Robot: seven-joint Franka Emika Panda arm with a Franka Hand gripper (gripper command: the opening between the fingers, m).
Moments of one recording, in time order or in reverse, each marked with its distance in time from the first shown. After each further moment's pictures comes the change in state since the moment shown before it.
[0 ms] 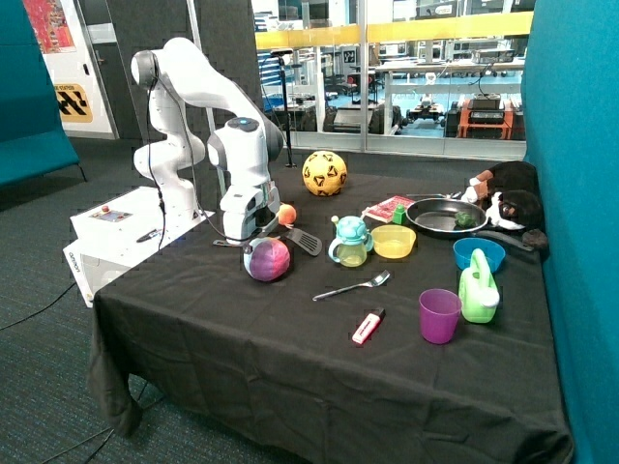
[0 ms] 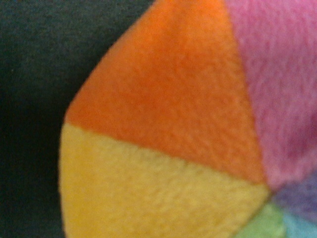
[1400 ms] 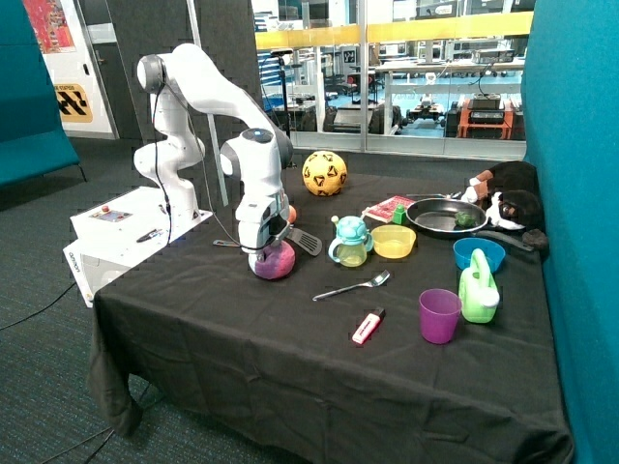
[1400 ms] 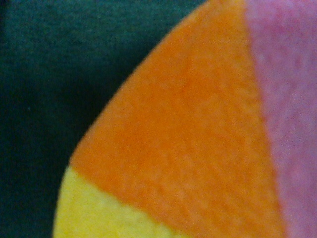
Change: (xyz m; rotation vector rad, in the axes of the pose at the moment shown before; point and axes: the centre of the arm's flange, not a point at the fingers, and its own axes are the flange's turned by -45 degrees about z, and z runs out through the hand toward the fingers) arm 0.022 -0.017 0.027 0.008 -0.003 -0.037
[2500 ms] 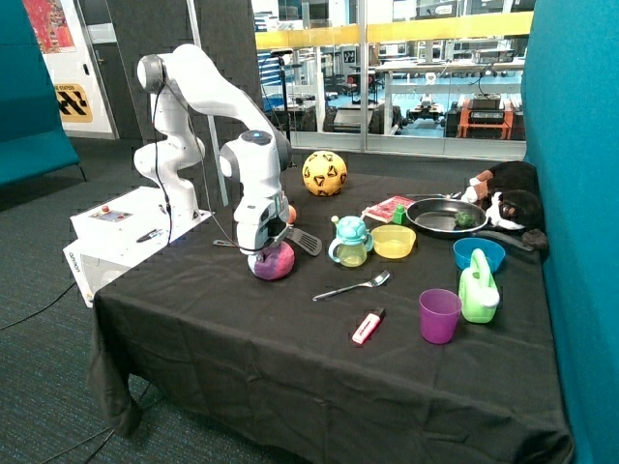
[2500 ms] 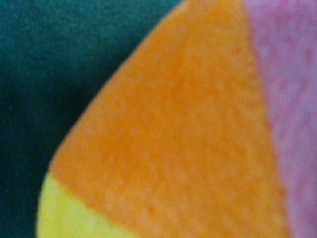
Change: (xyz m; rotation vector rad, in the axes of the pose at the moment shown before) arm -0.003 0.003 0.003 -0.008 0.003 0.024
